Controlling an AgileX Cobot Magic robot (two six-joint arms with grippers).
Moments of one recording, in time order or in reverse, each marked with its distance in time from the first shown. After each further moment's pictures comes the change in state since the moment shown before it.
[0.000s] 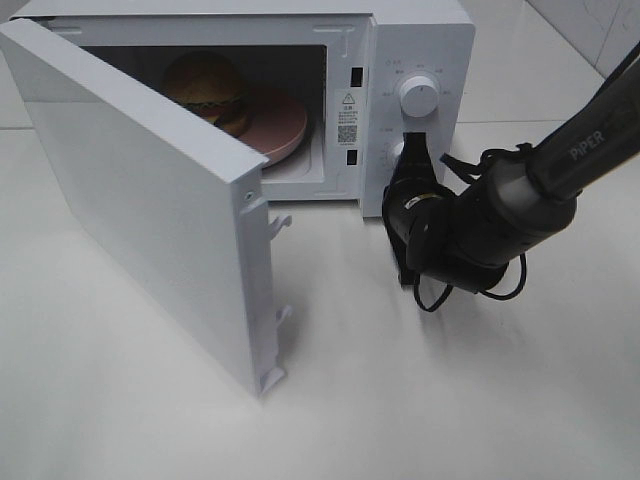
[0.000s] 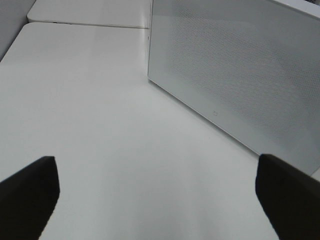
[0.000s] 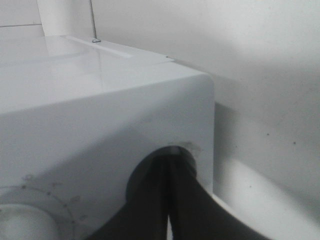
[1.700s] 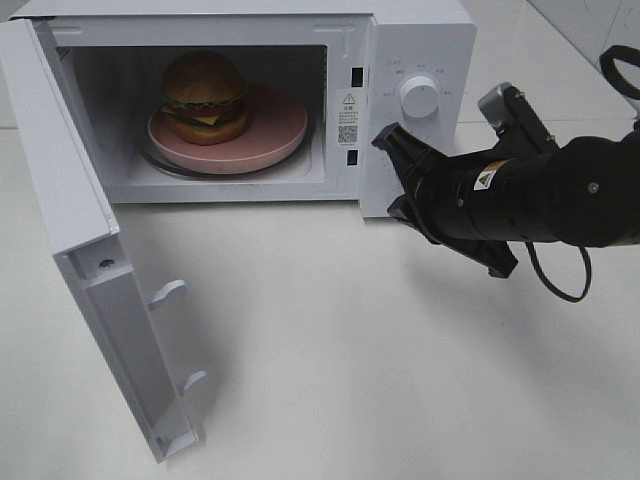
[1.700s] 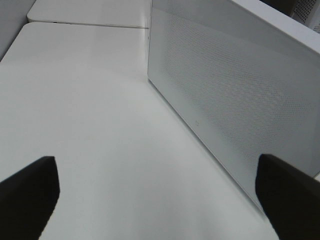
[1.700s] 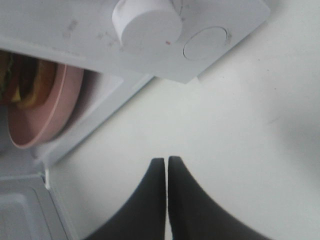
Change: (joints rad) left arm 0.000 0.000 0.000 0.000 0.000 0.000; right arm -0.038 -0.508 0.283 -0.492 0.536 -0.441
